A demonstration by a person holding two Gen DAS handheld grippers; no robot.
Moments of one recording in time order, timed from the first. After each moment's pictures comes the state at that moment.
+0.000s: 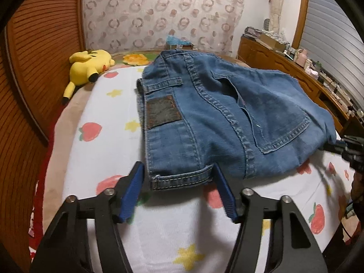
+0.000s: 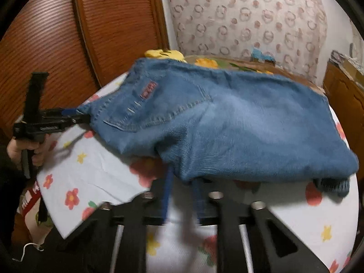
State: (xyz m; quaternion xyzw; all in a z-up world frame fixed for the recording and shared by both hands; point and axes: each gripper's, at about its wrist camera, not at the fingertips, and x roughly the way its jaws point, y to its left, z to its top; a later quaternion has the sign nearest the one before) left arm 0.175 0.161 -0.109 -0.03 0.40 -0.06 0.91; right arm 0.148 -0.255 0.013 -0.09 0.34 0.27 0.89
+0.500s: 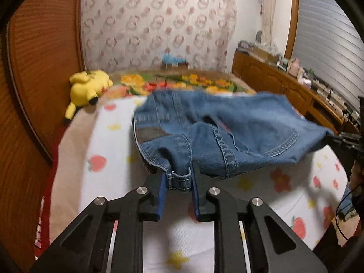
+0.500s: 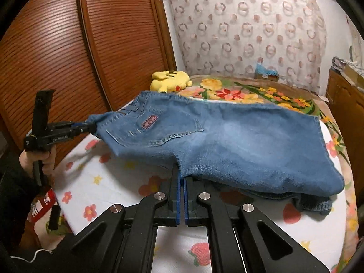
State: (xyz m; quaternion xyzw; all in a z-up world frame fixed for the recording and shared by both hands) left arm 0.150 0.153 -0.046 -0.02 0.34 -0.07 0.94; right arm 0.127 -0.281 0.046 -0.06 0.30 0.29 0.91
